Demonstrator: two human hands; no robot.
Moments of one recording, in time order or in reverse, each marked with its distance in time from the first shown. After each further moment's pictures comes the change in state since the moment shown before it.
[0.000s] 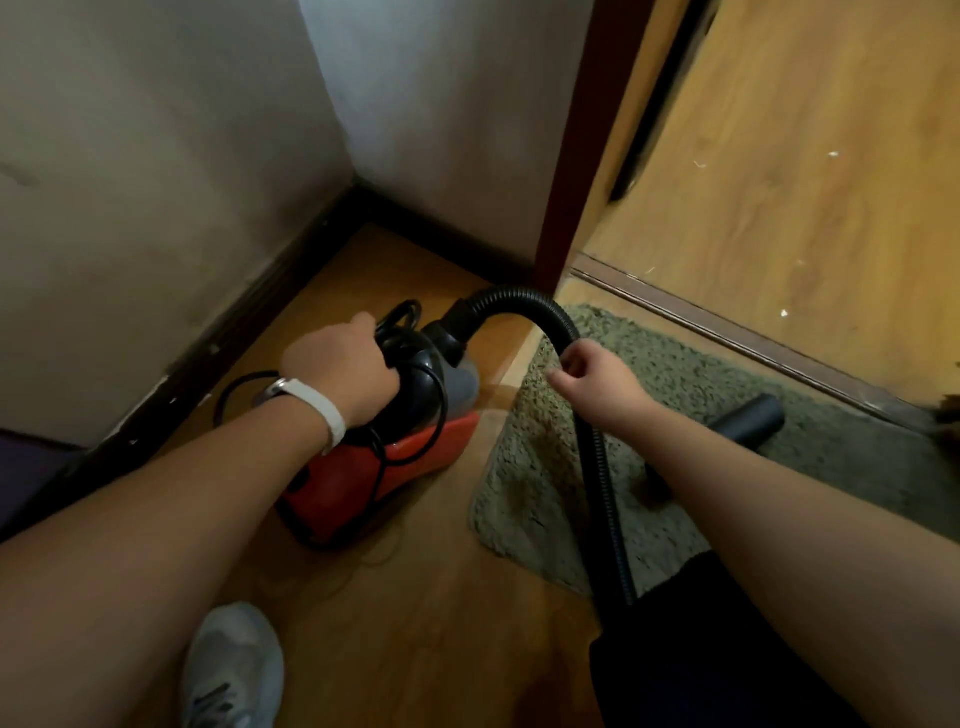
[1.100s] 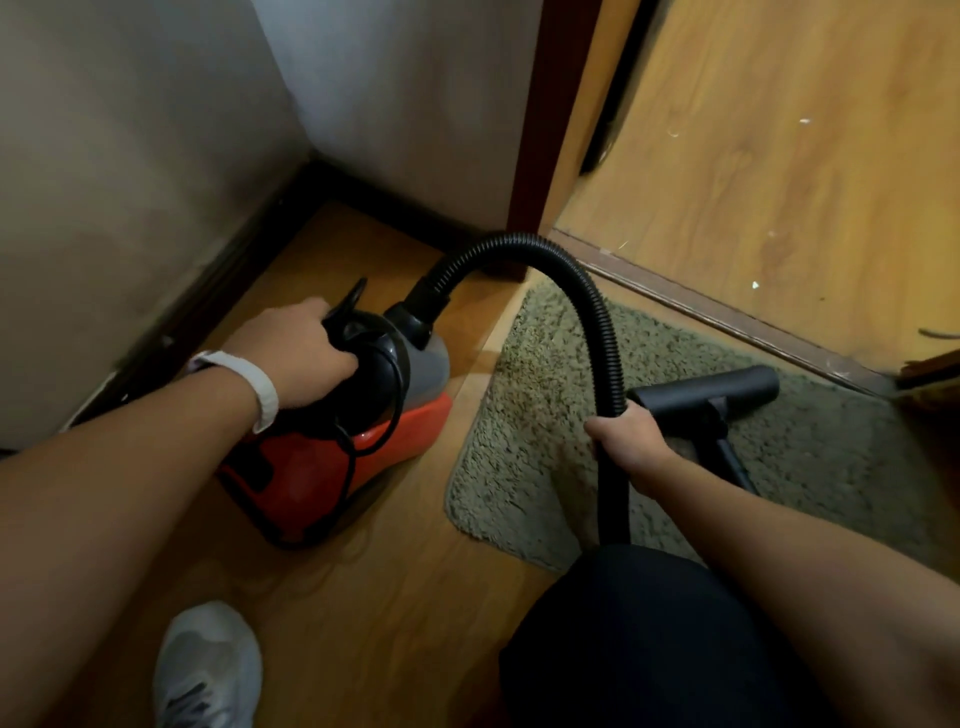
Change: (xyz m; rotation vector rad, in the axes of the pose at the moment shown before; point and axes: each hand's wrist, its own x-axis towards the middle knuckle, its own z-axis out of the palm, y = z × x) left_hand 0.011 -0.013 -0.007 -0.219 -0.217 0.000; right_hand -0.020 0.115 0.019 0.460 0.026 0.391
